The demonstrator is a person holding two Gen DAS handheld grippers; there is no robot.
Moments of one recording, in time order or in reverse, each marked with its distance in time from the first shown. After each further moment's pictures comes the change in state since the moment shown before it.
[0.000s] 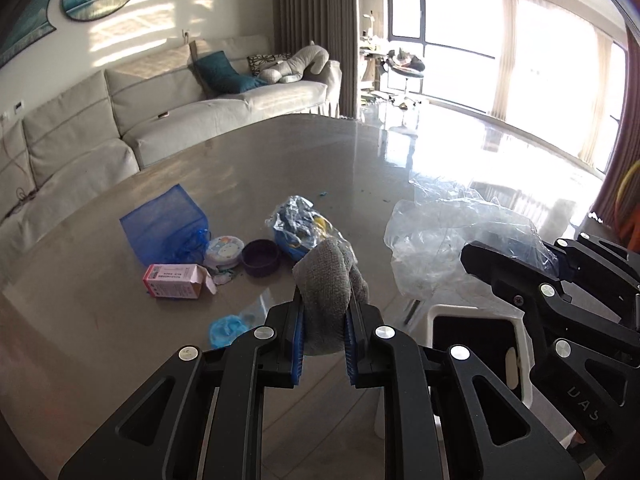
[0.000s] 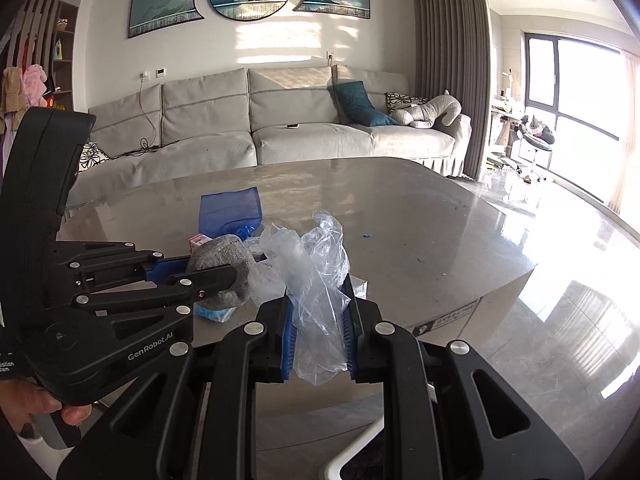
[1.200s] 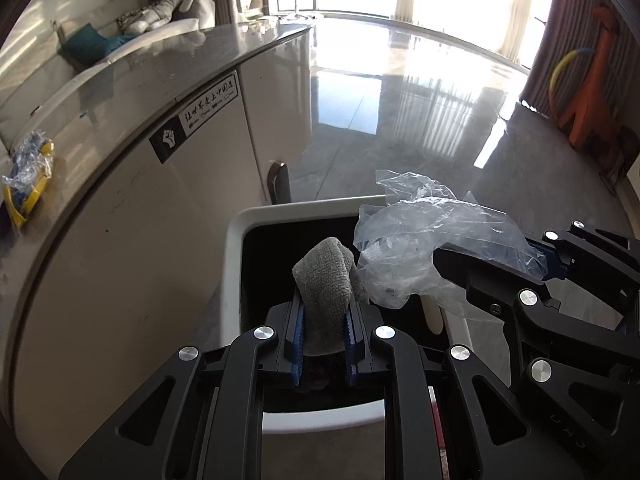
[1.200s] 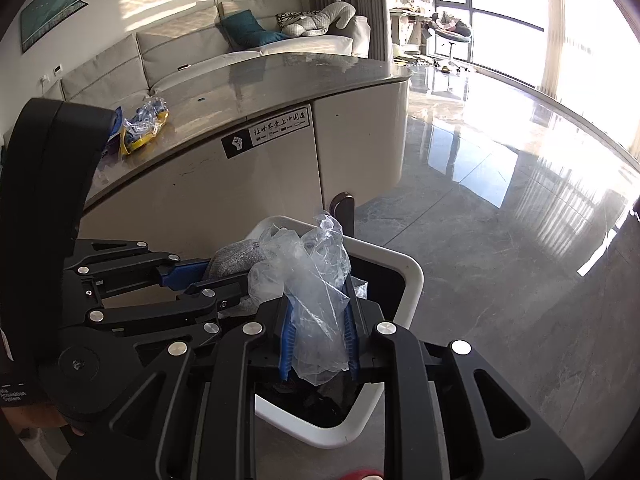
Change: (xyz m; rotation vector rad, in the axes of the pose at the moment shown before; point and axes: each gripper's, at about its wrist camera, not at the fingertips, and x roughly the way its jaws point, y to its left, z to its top) left arm 0.119 -0.194 -0.085 0.242 0.280 -0.260; right arm 0.003 -0.139 -0.162 0.260 0.271 -0.188
